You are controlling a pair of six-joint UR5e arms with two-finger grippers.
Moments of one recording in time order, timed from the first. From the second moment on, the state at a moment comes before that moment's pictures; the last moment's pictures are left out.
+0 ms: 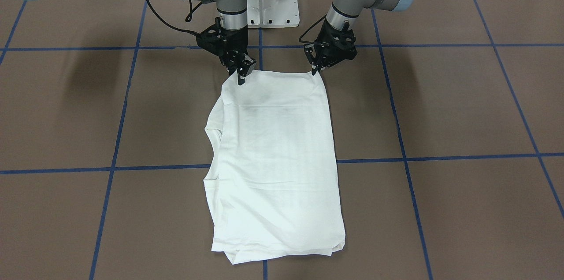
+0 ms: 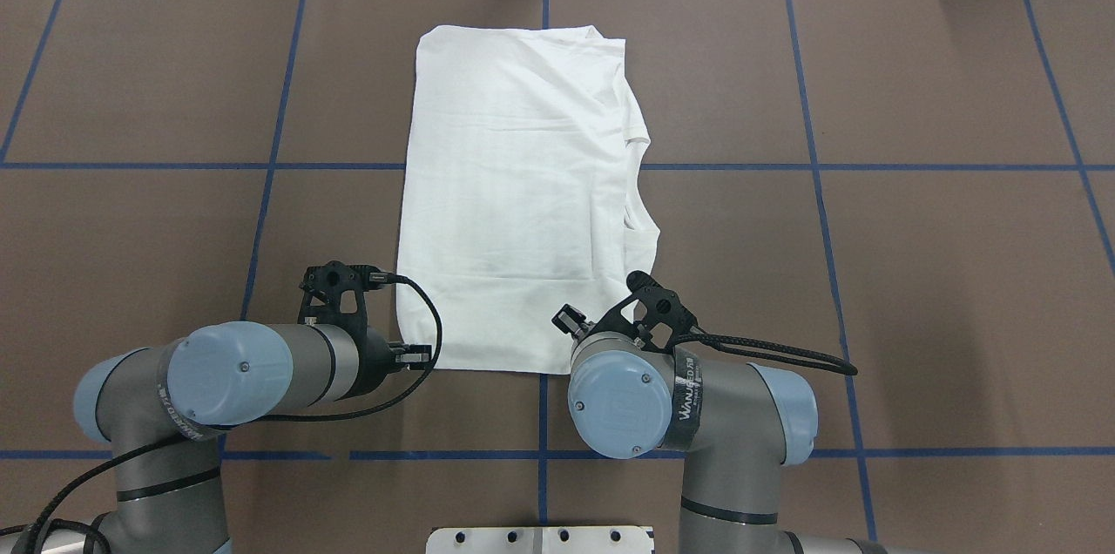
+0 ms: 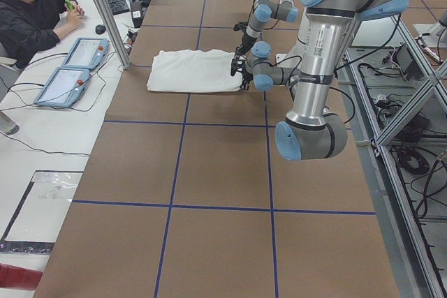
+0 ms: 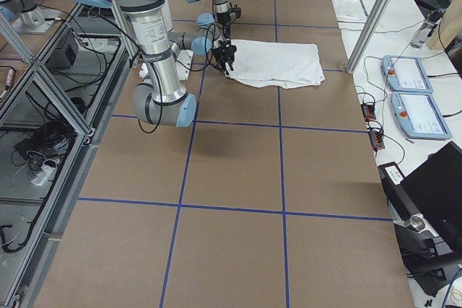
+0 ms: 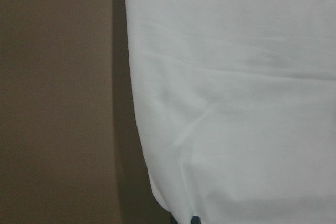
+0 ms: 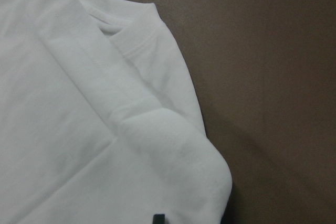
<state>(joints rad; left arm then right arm) -0.31 -1.84 -1.87 -2.08 -1.60 -1.36 0.21 -1.01 1.76 -1.54 1.35 2.16</state>
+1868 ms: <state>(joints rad) -0.31 -1.84 -2.00 -1.98 -1.63 -1.35 0.22 -1.00 1.94 -1.73 1.33 2.18</state>
